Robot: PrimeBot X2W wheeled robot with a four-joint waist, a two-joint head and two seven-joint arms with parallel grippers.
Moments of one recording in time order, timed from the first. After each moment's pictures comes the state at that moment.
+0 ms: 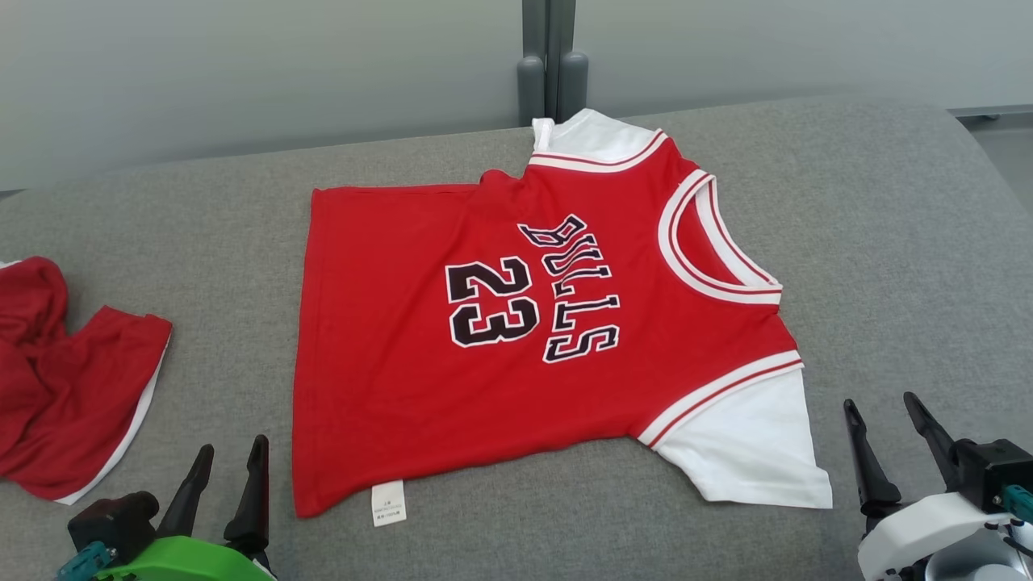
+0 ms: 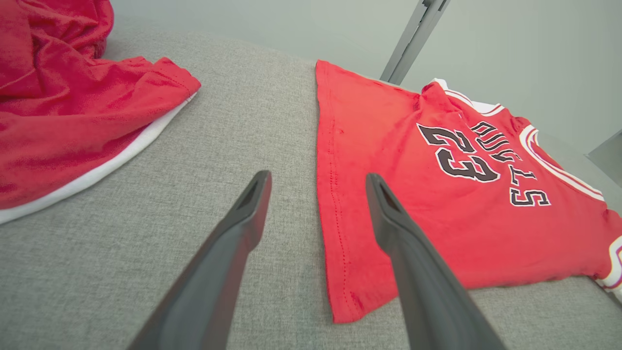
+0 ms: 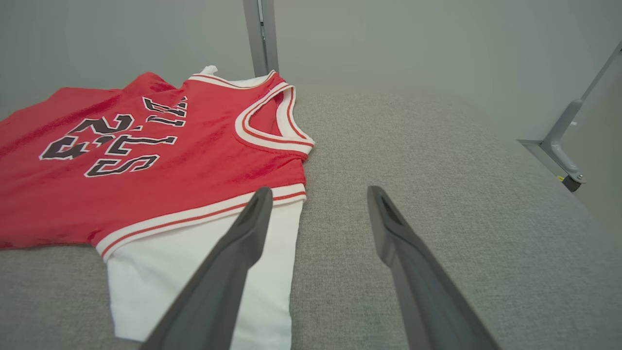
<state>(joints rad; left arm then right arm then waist) 0.02 0.20 -0.19 0.33 -0.67 -0.09 -0.26 0.15 -0.34 0.25 0.14 0.35 -0.10 -0.25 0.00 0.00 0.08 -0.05</state>
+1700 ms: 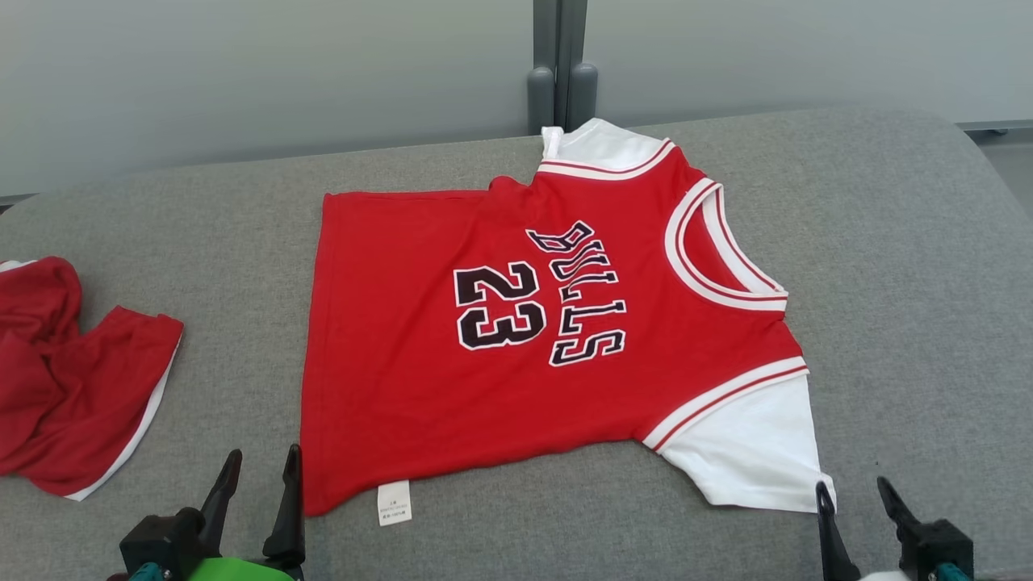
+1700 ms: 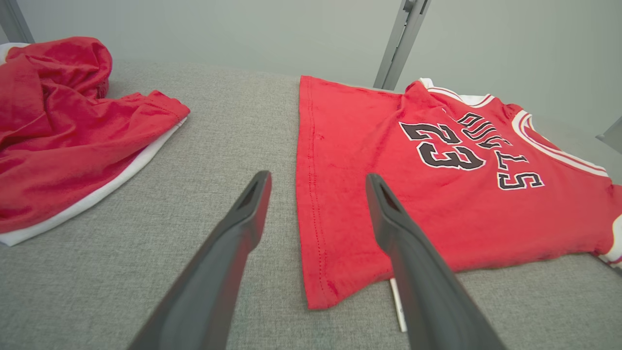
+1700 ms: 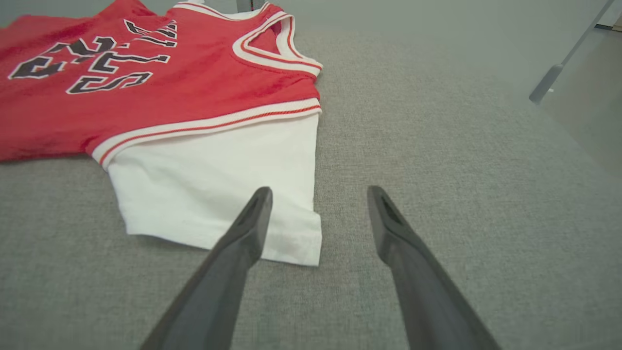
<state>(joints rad) 0.10 0.05 -0.07 0.22 -0.35 -0.10 -0.26 0.24 -0.12 0.14 0.18 0.07 -0.12 -0.25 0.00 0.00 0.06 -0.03</state>
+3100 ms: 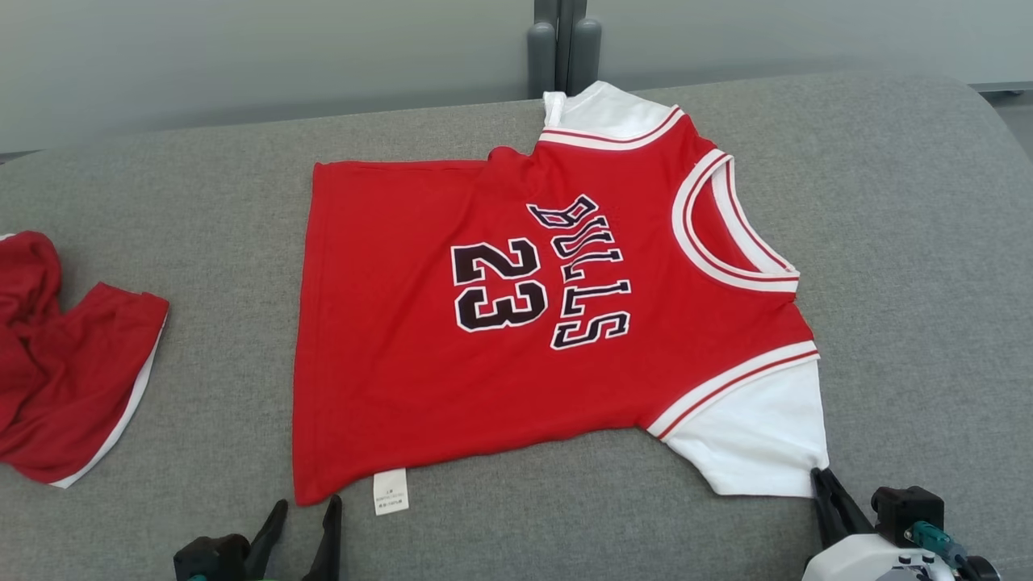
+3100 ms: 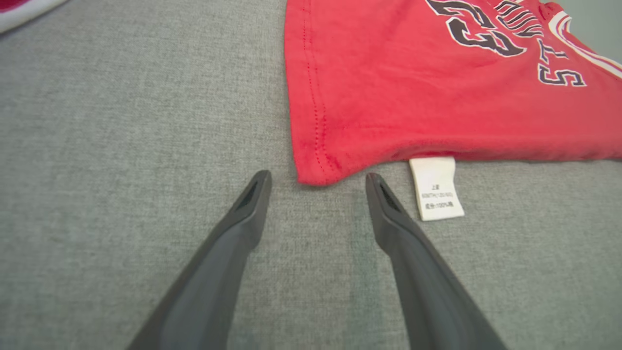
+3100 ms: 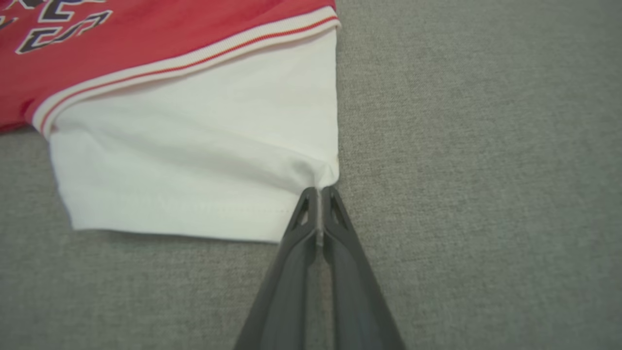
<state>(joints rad) 0.06 0.05 -0.16 0.44 -0.38 -0.12 -0.26 0.09 -0.07 0.11 0.48 0.14 -0.02 -0.25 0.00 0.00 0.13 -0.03</state>
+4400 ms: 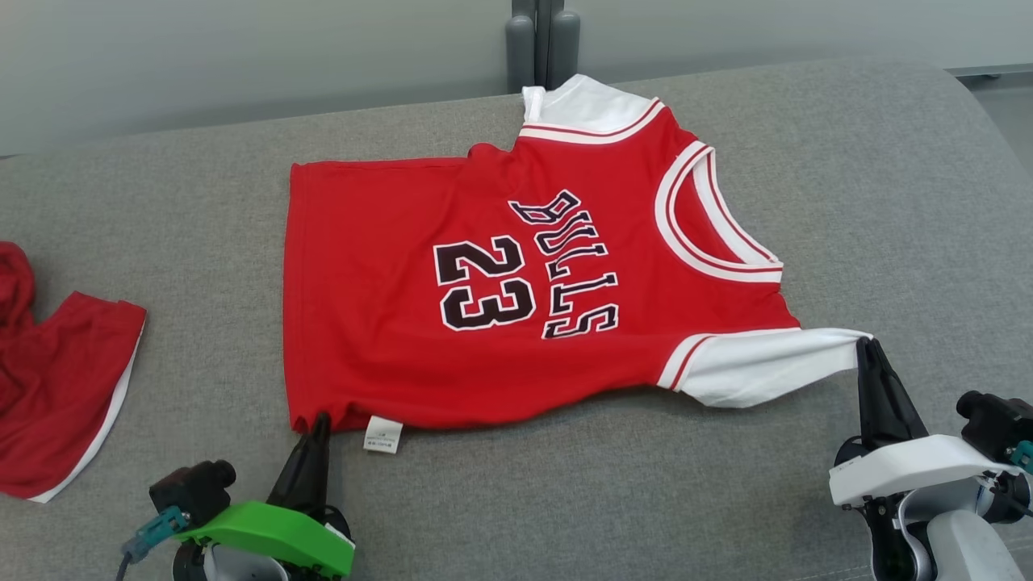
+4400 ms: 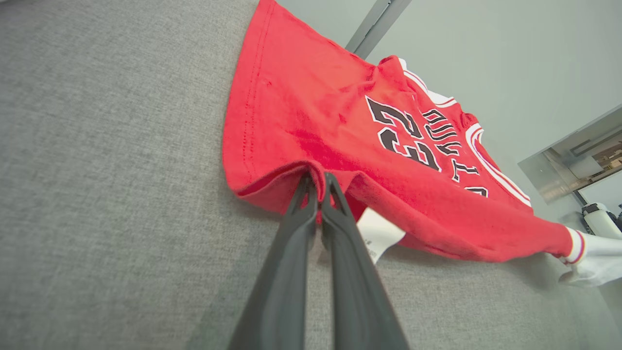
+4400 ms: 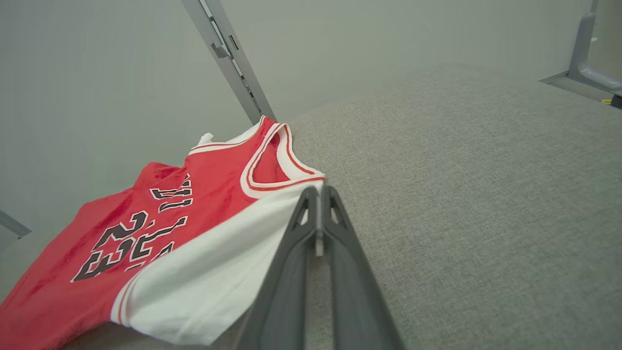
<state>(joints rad) -0.06 0.06 -0.26 0.43 -0.73 -0.12 -0.25 0.00 -0.04 -0.04 0.29 0.36 0.11 -0.25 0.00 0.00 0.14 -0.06</state>
